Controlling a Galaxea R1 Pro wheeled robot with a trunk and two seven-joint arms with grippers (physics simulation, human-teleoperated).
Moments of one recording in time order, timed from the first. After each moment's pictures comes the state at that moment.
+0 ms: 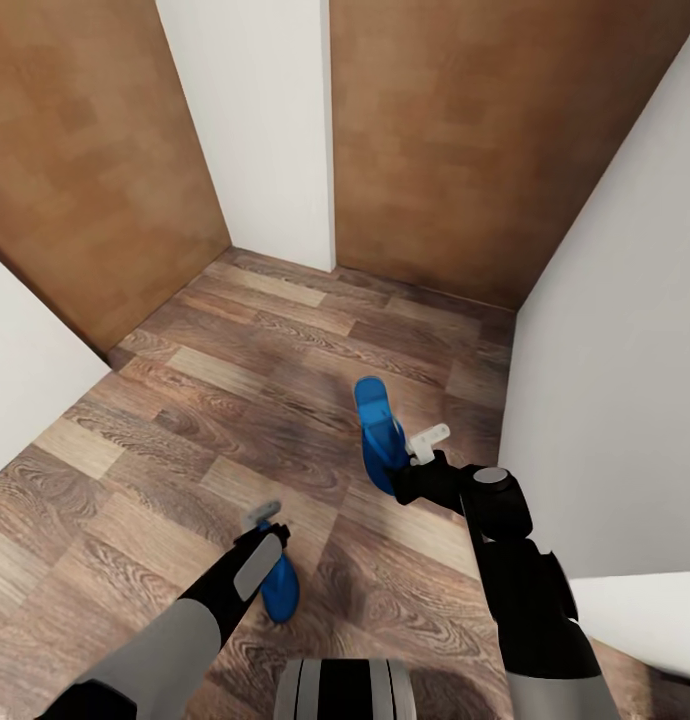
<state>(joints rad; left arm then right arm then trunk) -0.73 -0.13 -0.29 -0.51 0.78 0.19 0.63 -0.51 0.17 0.04 -1.61 0.59 0.86 0.73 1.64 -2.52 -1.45</state>
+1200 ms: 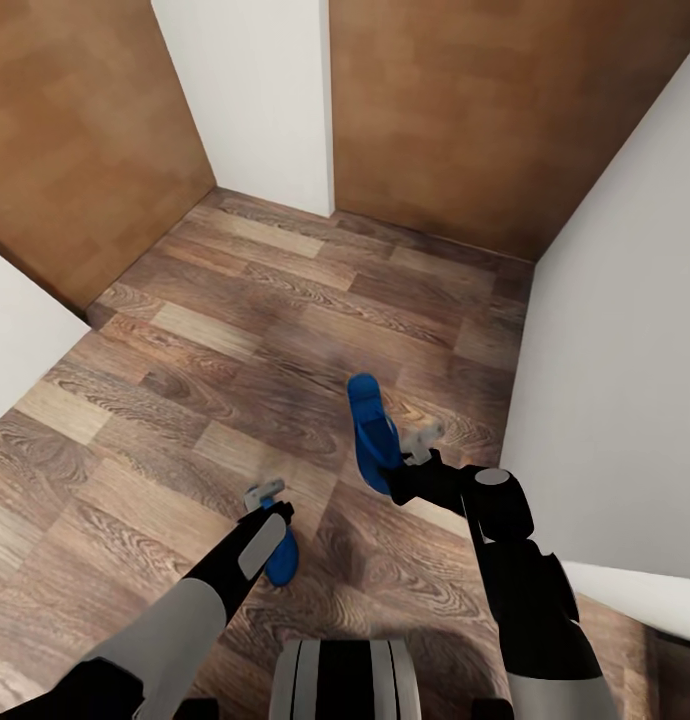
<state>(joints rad) -0.78 -0.13 -0.30 -0.53 0.77 0.18 0.63 -0.51 0.17 0.04 -1.61 0.56 0.82 0.78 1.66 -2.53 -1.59</state>
